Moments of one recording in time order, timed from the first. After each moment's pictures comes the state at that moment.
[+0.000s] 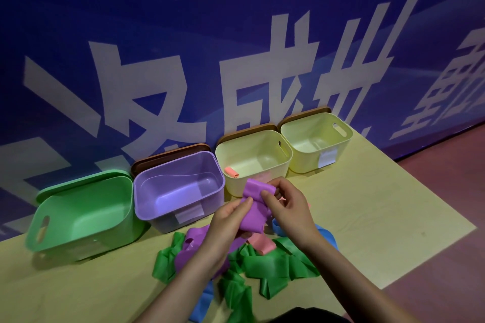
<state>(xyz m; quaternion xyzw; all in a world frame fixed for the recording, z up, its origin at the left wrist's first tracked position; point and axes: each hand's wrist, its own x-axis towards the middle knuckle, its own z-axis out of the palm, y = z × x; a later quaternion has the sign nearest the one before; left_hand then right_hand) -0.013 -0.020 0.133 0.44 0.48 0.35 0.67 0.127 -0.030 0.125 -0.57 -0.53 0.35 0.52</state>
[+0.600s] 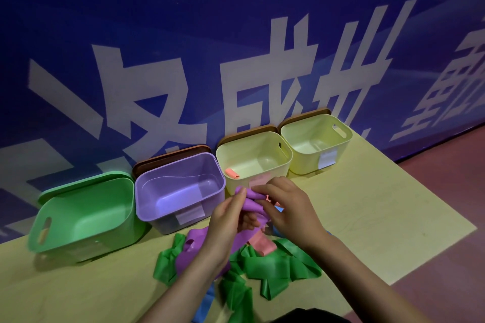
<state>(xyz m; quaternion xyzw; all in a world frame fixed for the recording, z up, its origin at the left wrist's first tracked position) -0.011 -0.023 0.143 0.45 0.45 0.42 0.65 0.138 -0.028 0.135 -0.52 -0.75 0.08 0.40</state>
